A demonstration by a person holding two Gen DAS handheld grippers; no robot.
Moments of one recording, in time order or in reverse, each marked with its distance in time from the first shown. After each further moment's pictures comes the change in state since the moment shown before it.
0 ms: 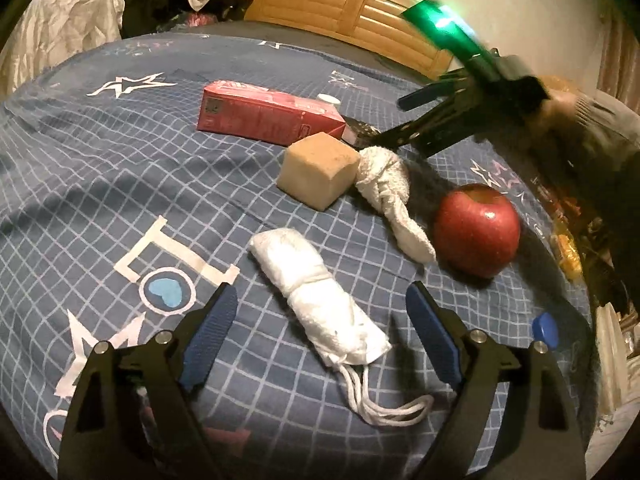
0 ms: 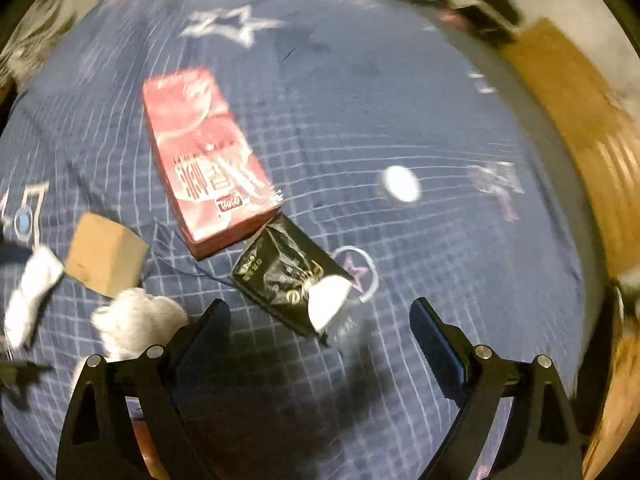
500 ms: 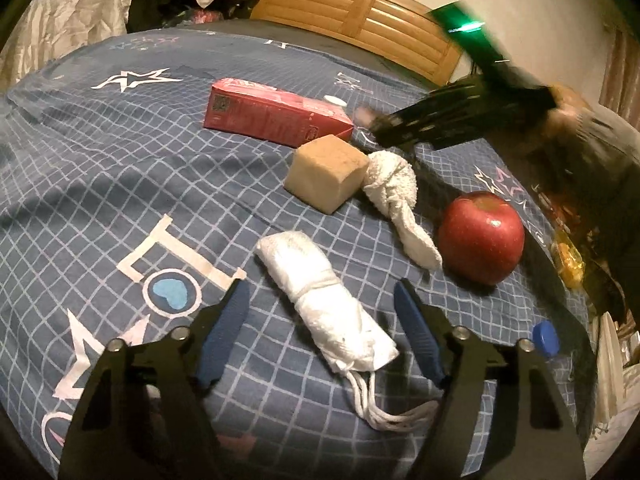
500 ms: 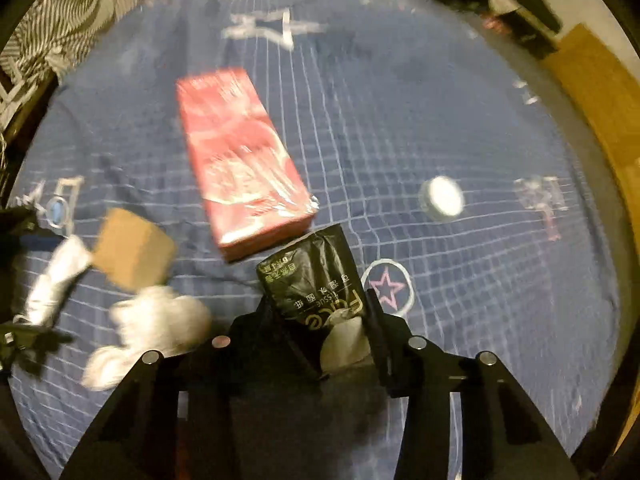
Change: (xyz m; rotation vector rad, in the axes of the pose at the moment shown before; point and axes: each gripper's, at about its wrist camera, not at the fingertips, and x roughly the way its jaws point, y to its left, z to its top) left arm 0.001 0.009 0.005 -0.030 -0.003 0.000; right arm -0.043 -0.014 -0.019 0.054 -0.139 0.082
